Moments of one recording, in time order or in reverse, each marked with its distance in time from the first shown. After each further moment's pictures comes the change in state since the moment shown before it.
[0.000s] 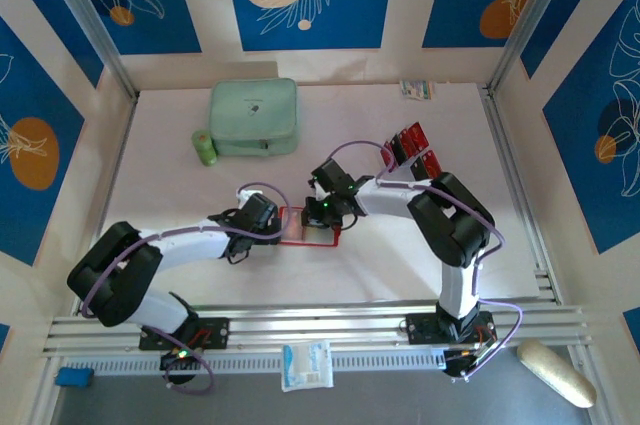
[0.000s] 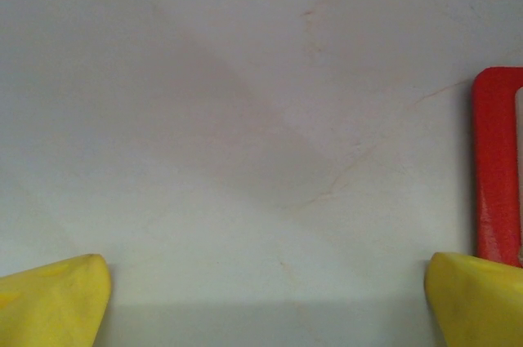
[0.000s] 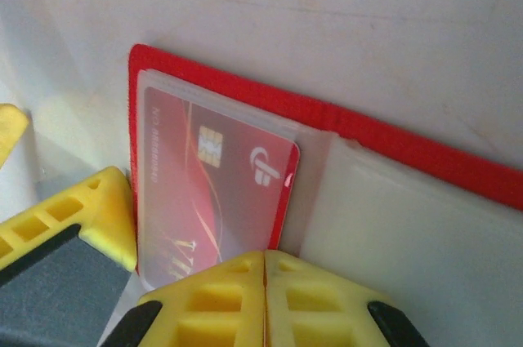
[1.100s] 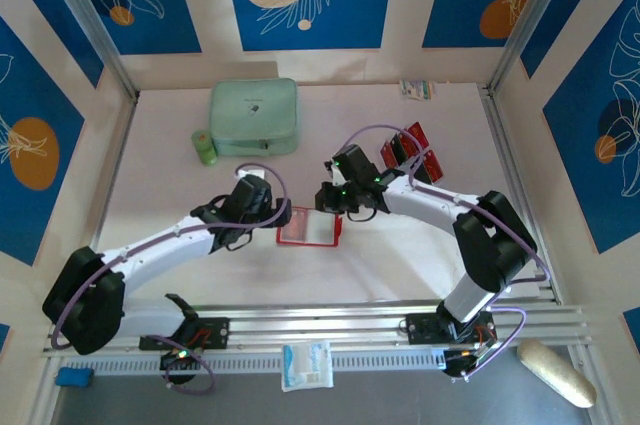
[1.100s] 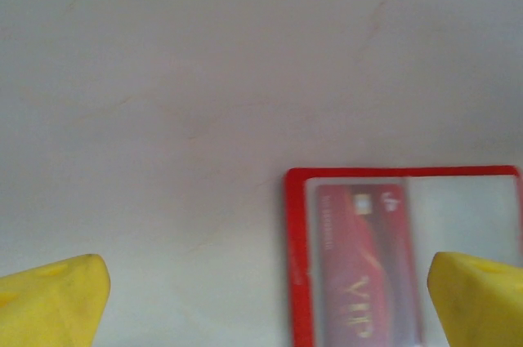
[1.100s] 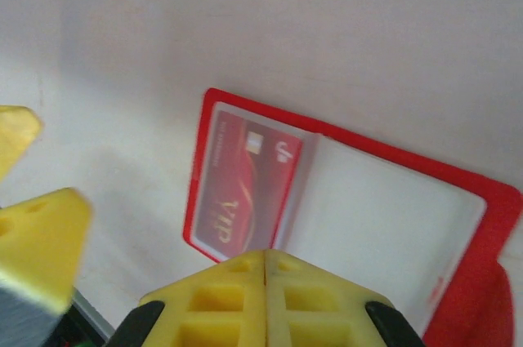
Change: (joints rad) left arm 0.004 -0.177 0.140 -0.089 0.137 0.007; right arm -0.074 -0.261 -0.069 -0.079 0.051 -0.070
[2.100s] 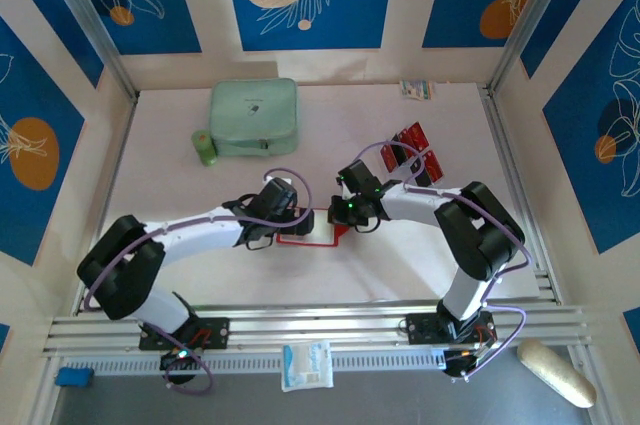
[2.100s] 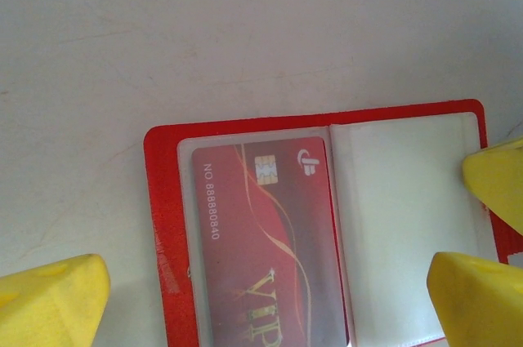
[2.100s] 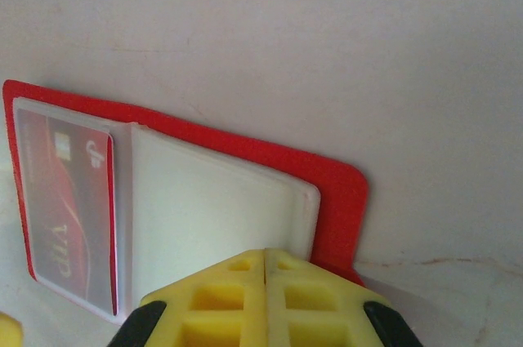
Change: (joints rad) left arm -0.101 0.237 0.063 0.058 0.089 -0.045; right arm -0.040 0.091 -0.119 0.093 0.059 0.010
